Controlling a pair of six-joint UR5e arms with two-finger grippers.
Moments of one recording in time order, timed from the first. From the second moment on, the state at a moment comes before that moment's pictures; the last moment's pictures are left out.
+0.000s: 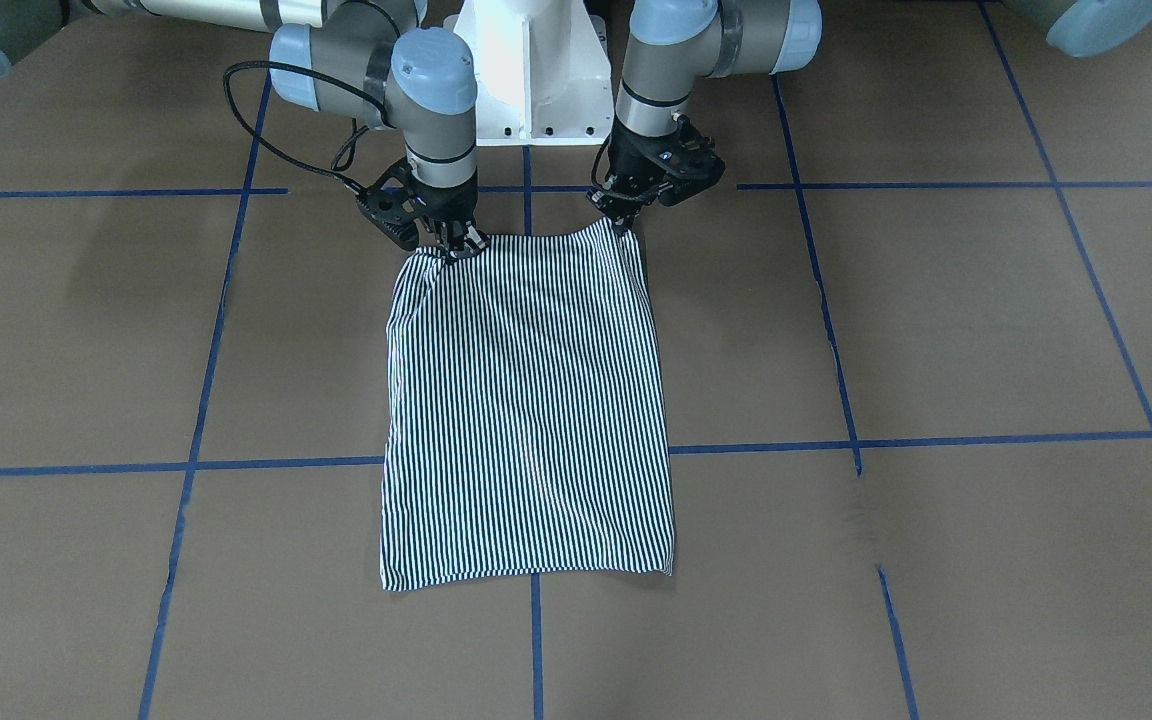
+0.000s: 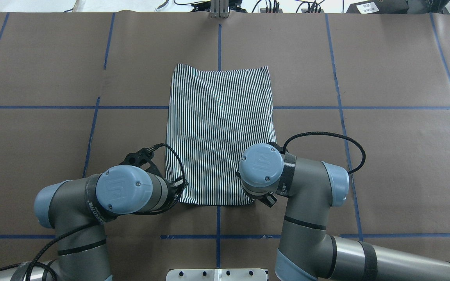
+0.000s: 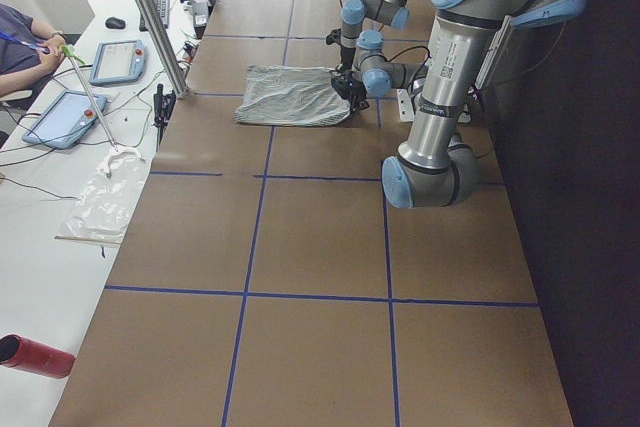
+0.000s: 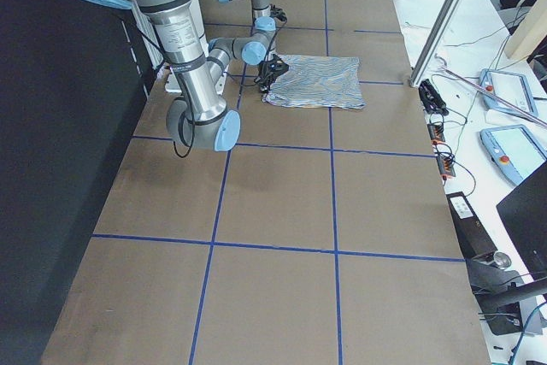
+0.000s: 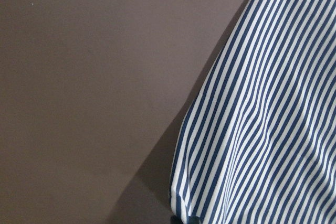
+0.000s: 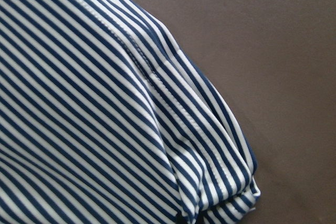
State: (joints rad) left arm -0.31 -2.03 -1.90 -1.68 -1.67 -1.96; right arm 0.34 -0.99 1.73 -1.63 1.77 2.11
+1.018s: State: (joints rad) left arm -0.19 -2.00 -2.08 -1.55 -1.67 -1.96; right arm 0.30 -1.07 1.94 -1.64 1.75 2.11
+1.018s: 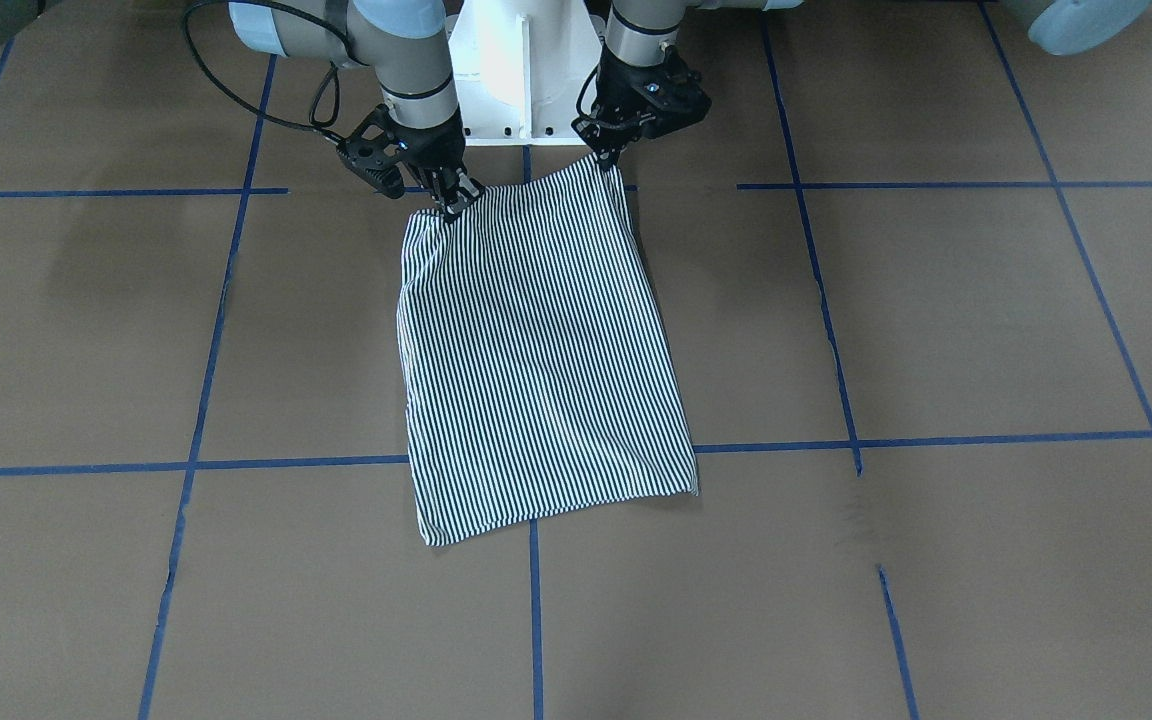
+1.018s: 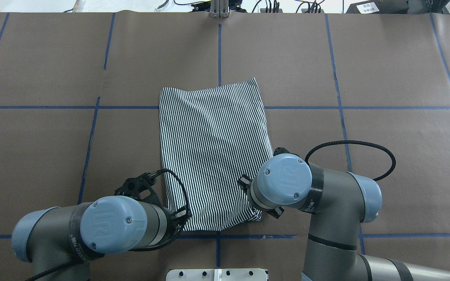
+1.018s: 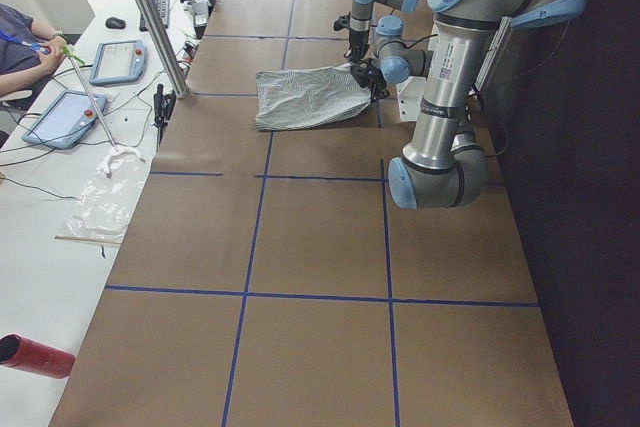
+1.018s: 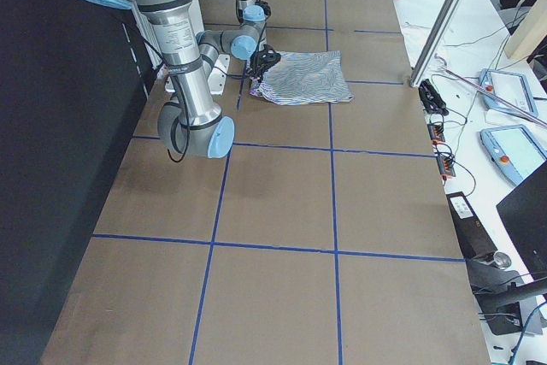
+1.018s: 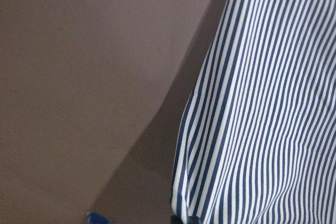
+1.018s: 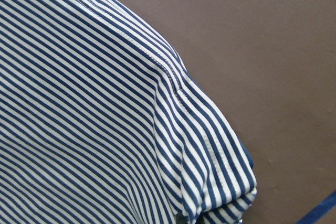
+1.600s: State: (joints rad) left arm -0.27 -2.00 -2.11 -1.53 -1.67 -1.96; right arm 0.33 -1.05 1.95 -1.62 1.73 2.07
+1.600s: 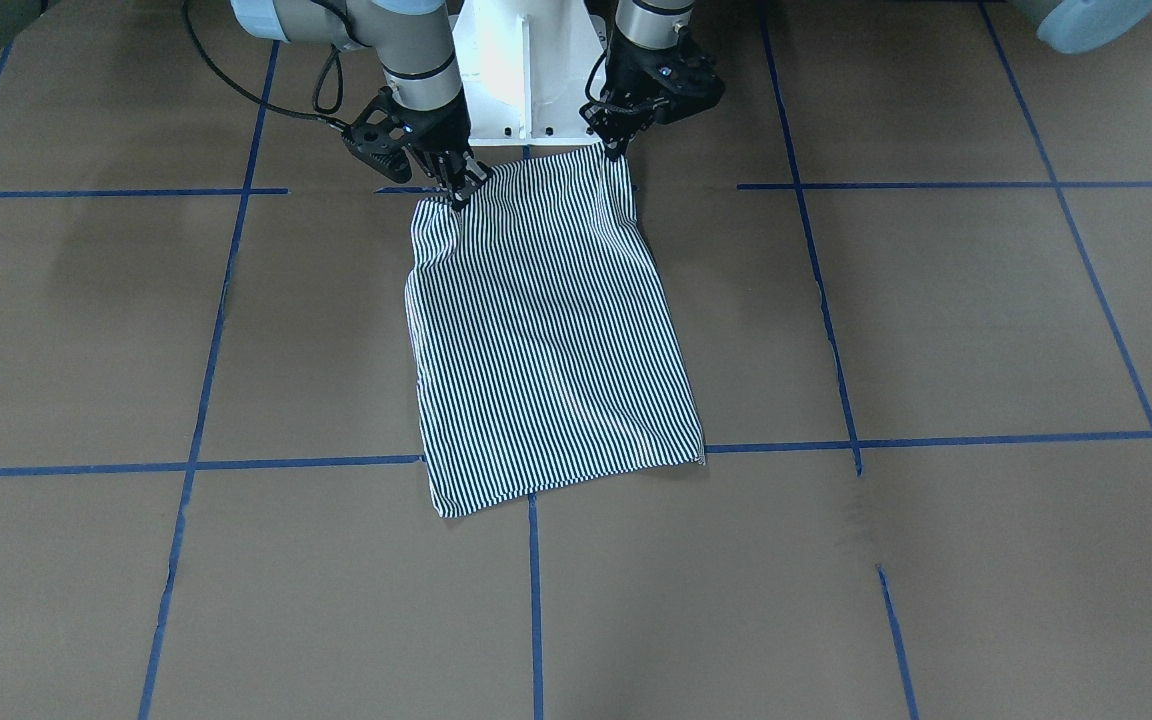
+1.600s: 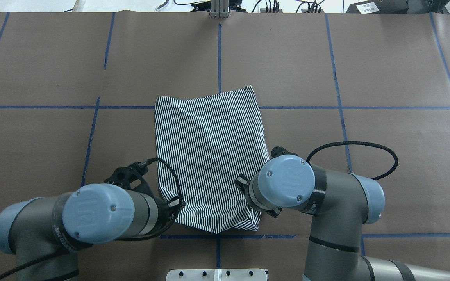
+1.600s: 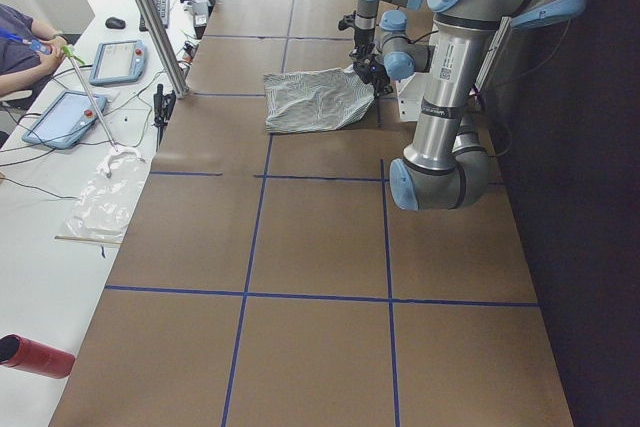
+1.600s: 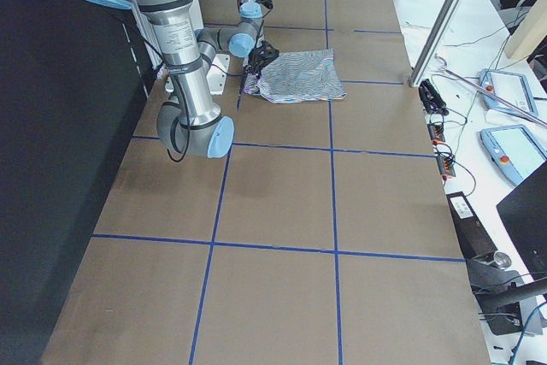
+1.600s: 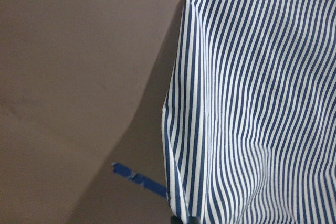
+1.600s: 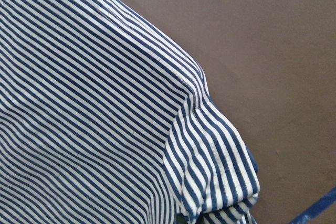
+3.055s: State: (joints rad) left arm -0.56 -2.07 -1.83 -1.78 -1.68 -1.82; right arm 0.60 -0.74 1.37 -1.31 1.73 1.93
